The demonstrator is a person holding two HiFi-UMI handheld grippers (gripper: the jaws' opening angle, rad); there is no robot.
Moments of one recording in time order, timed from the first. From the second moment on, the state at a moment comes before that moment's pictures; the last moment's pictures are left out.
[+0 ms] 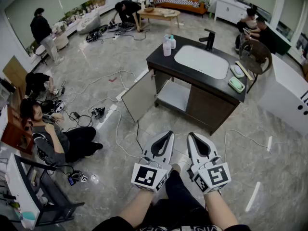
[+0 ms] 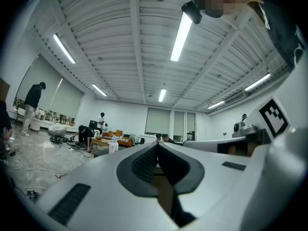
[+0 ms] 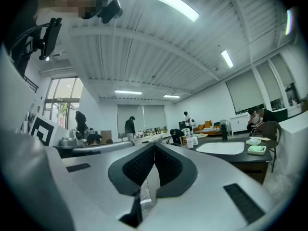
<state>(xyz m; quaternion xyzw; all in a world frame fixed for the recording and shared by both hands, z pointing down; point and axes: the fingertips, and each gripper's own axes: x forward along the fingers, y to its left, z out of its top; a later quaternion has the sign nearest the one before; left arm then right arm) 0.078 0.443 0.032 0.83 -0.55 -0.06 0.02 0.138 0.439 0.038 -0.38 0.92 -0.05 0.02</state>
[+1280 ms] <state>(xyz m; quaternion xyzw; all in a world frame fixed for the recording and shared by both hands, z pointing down) 0.005 0.179 0.056 0.80 -0.59 -0.06 0.03 0.066 0.171 0.061 -0.36 0.93 -0.07 0.01</state>
